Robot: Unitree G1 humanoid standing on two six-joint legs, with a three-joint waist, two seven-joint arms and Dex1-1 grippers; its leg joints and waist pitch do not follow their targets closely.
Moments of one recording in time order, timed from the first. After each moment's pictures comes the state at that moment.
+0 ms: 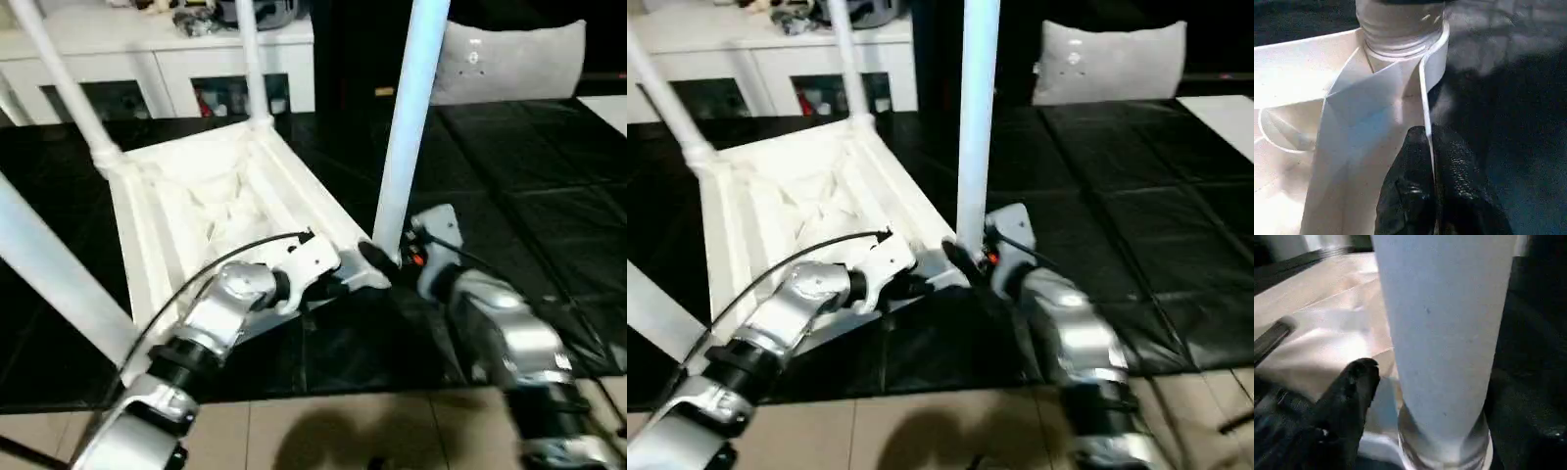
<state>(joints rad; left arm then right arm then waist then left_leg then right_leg) -0.56 0.22 -0.34 0.53 0.09 0.16 -0.90 -0.32 -0.28 0.04 0.16 0.20 0.38 0.68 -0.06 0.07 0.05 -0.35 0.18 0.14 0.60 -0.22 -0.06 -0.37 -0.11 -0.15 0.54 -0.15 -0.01</state>
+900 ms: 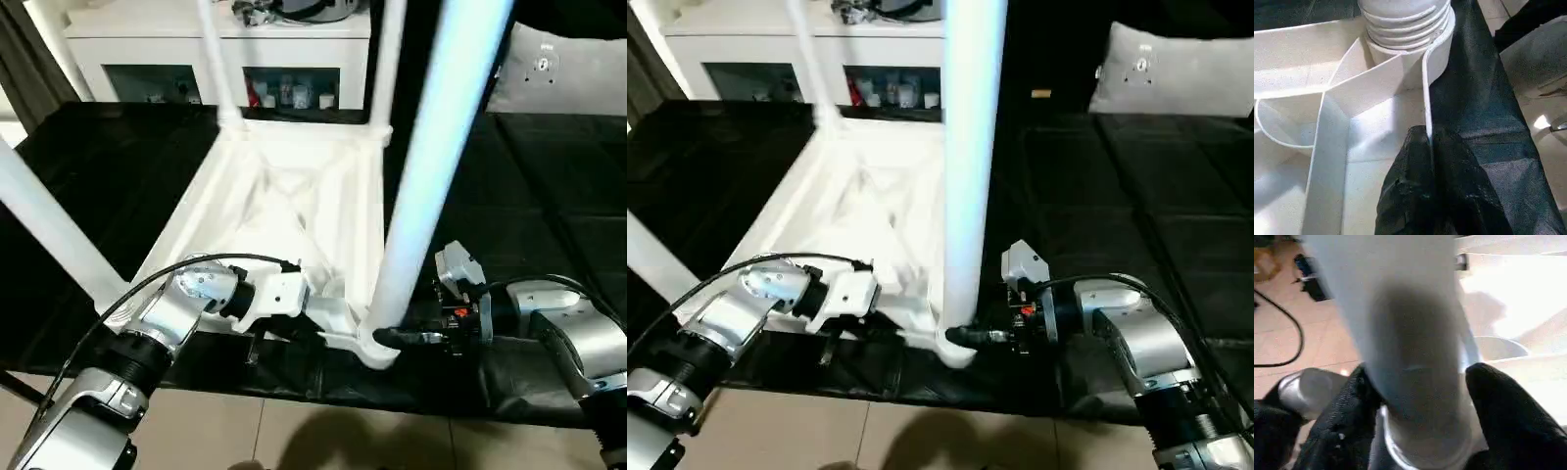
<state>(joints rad) -0.56 0.41 -0.44 0.54 0.03 -0.19 -1.39 -0.32 -0.57 0.18 0.12 0.33 0.34 1.36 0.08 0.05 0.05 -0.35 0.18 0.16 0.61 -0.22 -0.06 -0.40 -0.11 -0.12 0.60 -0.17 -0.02</state>
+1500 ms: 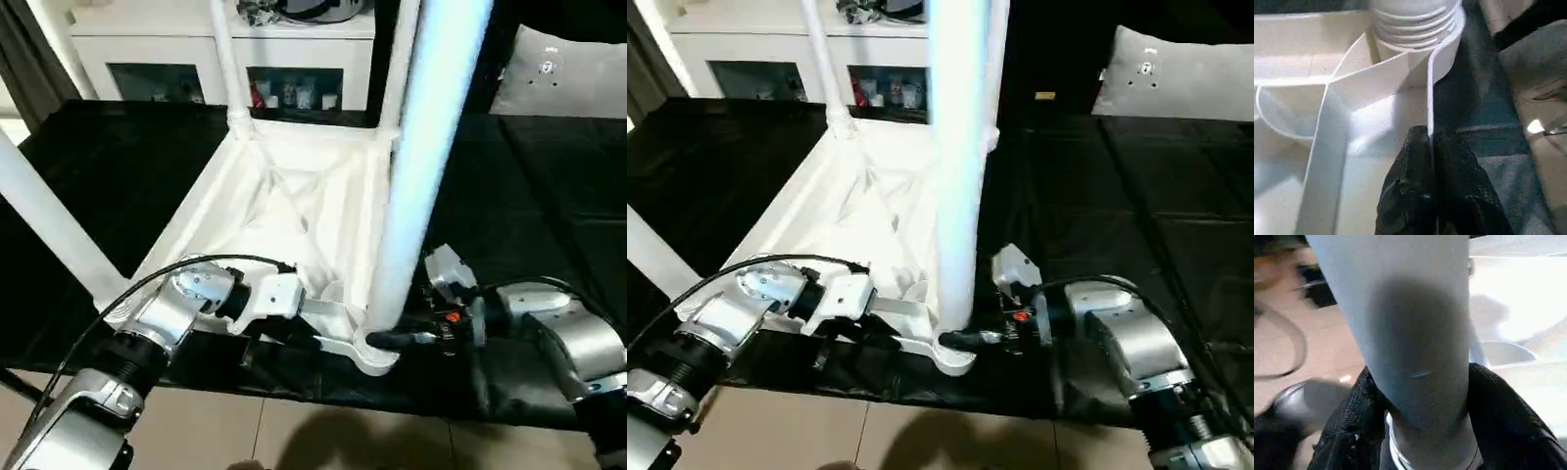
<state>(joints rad) -0.56 0.42 -0.40 0.53 0.02 -0.08 -1.36 -0.31 -0.49 0.19 0.07 0.31 0.42 1.21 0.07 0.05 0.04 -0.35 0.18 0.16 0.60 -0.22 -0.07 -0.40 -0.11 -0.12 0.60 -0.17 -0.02</state>
